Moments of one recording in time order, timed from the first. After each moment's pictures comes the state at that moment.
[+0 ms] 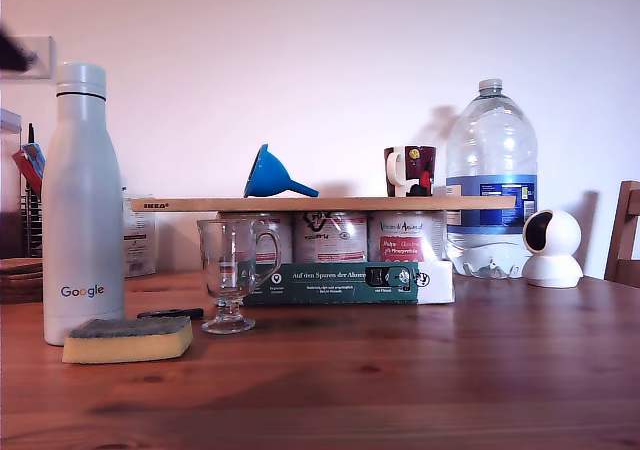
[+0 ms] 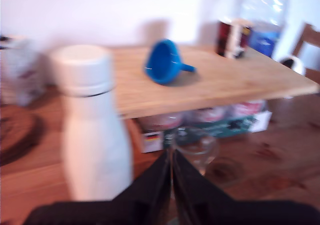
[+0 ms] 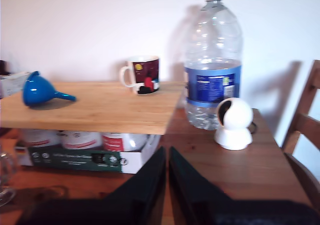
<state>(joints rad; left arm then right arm) -0.26 0.58 0.36 0.03 0.07 -0.13 -0.06 0.31 0.19 0.13 -0.23 0.02</state>
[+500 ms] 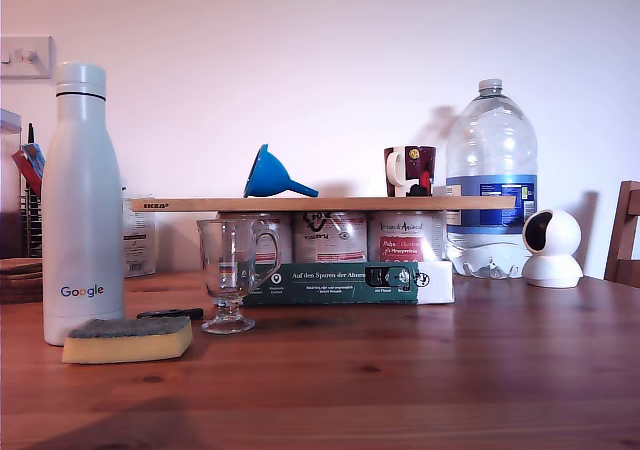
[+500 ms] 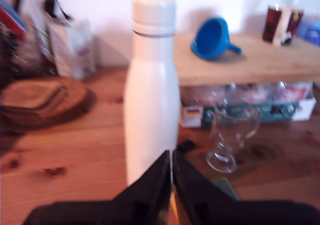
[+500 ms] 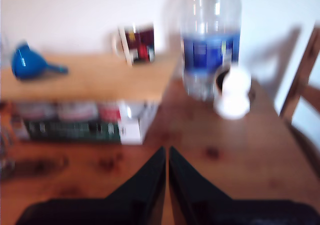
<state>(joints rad) -0.17 0.25 0.21 -0.17 0.04 -0.15 -0.06 0.31 0.19 -0.03 -0.22 0.02</state>
